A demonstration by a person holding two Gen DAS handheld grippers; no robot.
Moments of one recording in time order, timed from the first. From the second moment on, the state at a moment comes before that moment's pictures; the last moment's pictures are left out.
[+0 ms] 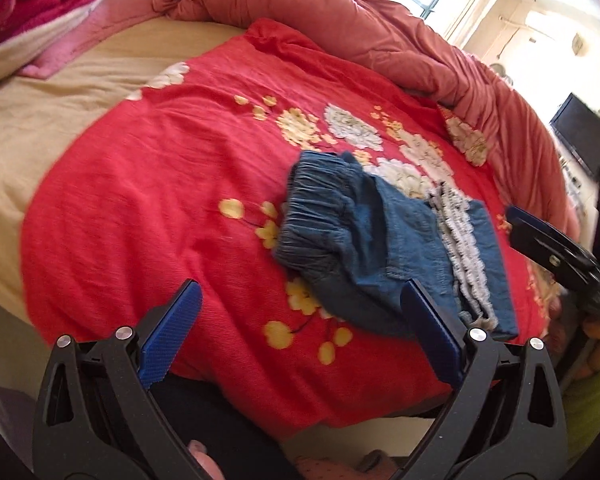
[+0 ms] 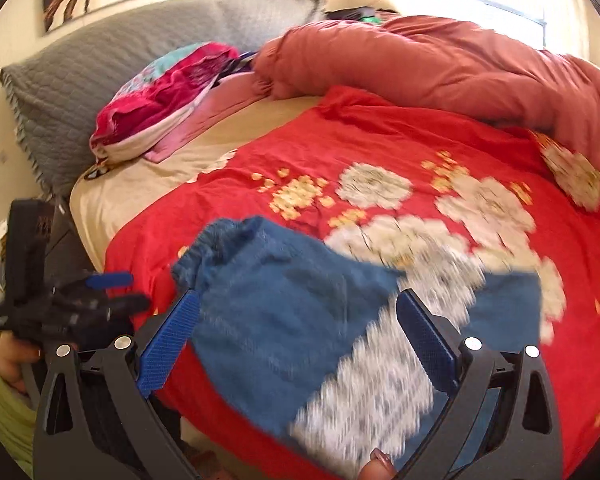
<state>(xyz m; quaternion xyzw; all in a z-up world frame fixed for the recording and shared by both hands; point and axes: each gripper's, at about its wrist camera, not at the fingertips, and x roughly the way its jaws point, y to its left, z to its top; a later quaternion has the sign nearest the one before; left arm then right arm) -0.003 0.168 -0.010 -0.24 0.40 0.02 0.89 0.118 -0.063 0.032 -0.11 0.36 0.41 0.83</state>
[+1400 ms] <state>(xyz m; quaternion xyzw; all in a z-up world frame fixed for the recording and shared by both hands) 0.038 0.141 -0.030 -0.38 0.33 -0.12 0.86 0.190 -0.031 0.026 0.00 0.39 0.59 0.71</state>
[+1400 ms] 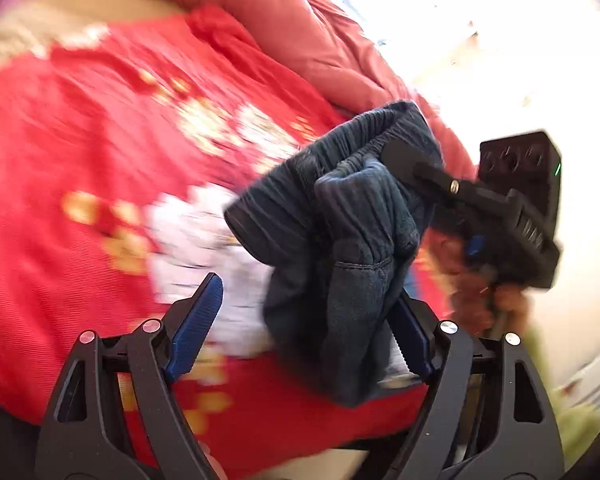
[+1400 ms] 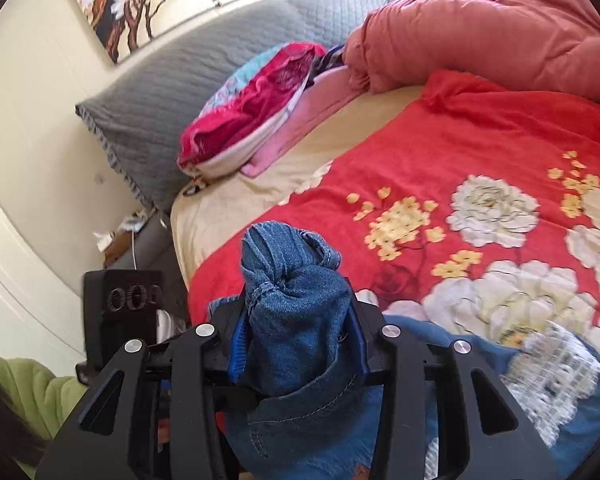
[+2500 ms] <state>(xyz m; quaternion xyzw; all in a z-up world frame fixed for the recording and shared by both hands) 0.093 0.000 0.004 -0.11 0.40 -0.09 0.91 0.178 -0.218 -0.004 0.01 0.36 0.41 0.84</state>
